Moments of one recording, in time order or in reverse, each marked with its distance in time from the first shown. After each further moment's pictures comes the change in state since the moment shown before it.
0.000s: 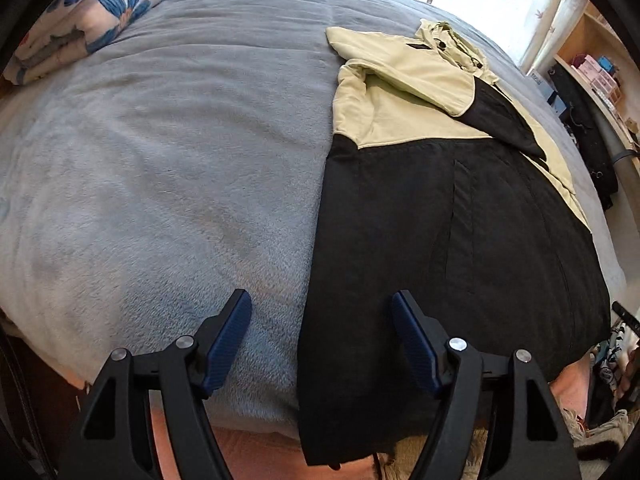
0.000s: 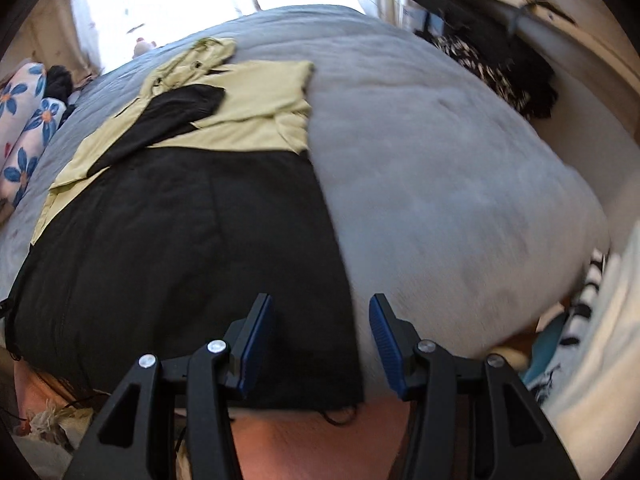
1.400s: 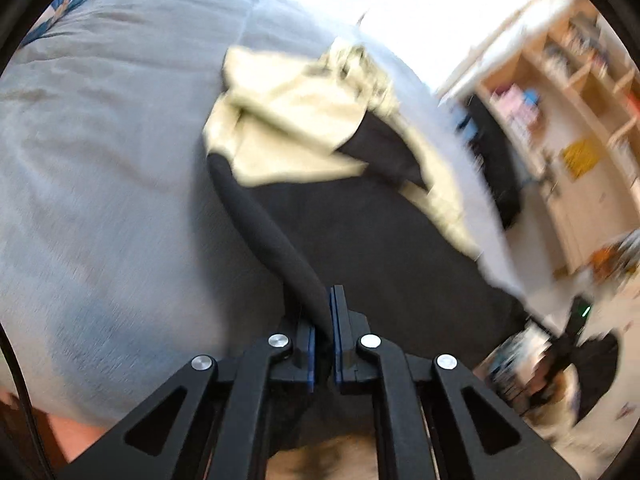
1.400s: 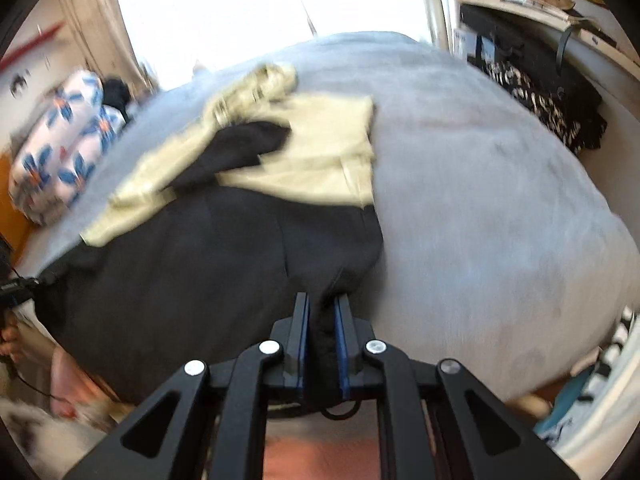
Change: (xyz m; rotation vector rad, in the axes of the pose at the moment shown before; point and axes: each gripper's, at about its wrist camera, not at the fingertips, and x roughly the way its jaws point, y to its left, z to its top) left arm -0.041 -0.051 0.039 -0.074 -0.060 -0.426; right arm -0.035 0.014 0.043 -0.074 -0.118 0.233
